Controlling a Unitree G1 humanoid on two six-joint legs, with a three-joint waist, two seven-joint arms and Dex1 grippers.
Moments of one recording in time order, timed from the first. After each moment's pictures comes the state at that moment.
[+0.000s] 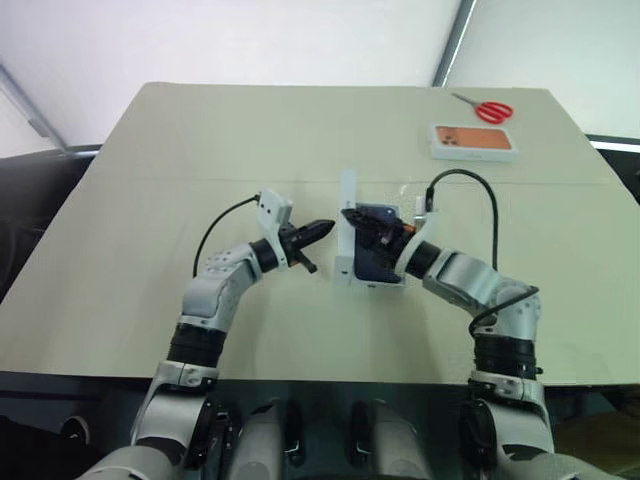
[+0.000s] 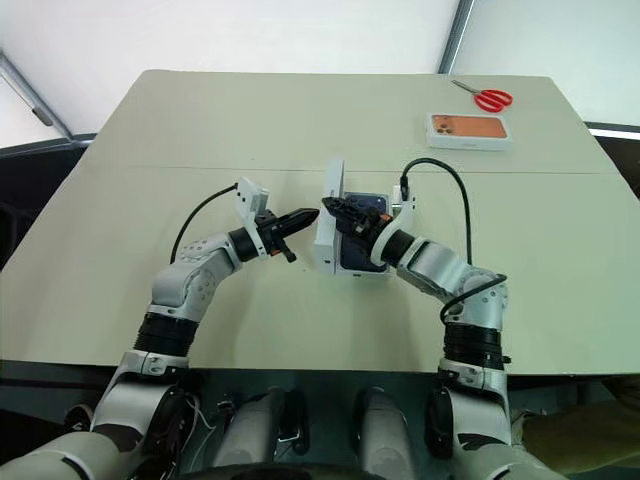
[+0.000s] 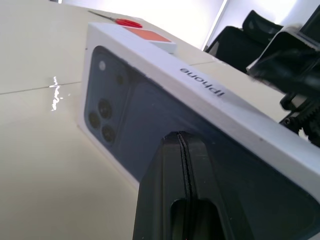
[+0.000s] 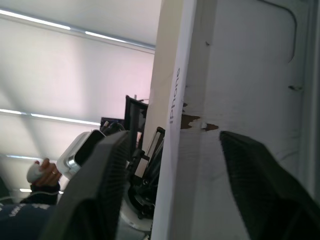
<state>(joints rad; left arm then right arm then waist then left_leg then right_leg) -0.56 0.18 -0.03 0.23 -0.40 0.40 -0.77 -0.52 -0.24 -0.32 0.07 1.59 1.08 -0.20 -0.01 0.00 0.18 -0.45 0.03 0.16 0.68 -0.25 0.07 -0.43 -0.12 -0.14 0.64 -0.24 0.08</state>
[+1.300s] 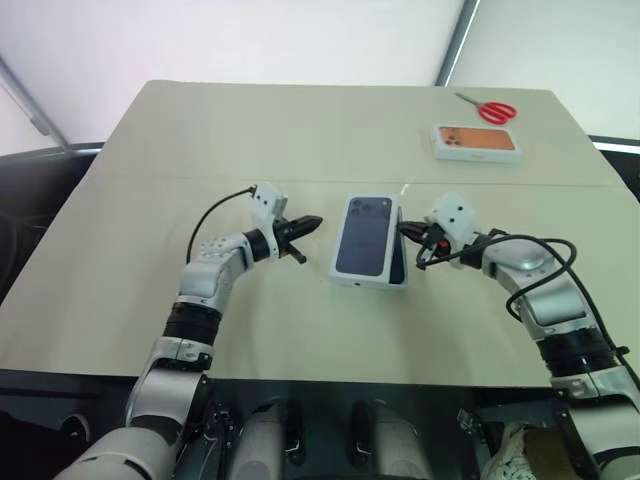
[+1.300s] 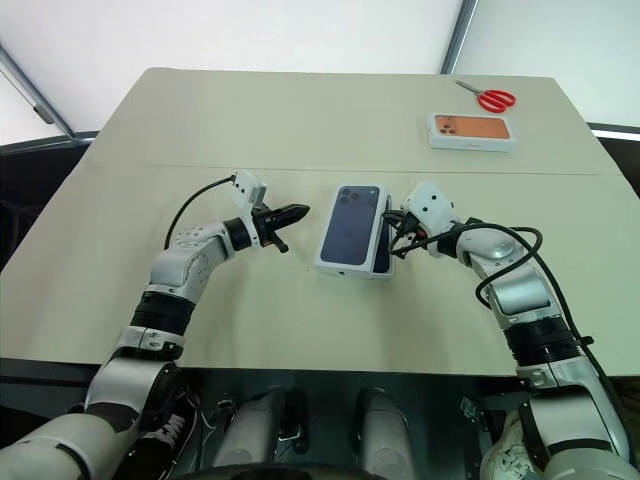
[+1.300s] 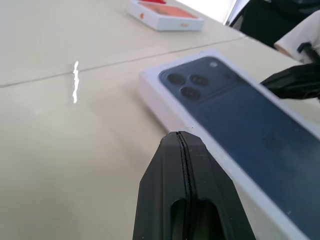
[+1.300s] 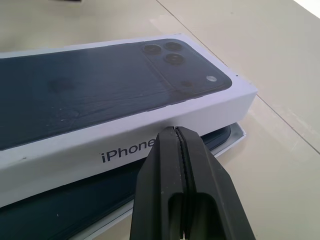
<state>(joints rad) -0.68 0.20 -0.03 0.47 -0.31 0.36 -0.80 -0.49 -0.68 0.13 0.12 0.19 0.24 0.72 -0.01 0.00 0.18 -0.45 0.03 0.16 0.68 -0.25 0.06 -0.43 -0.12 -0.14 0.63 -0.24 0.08</state>
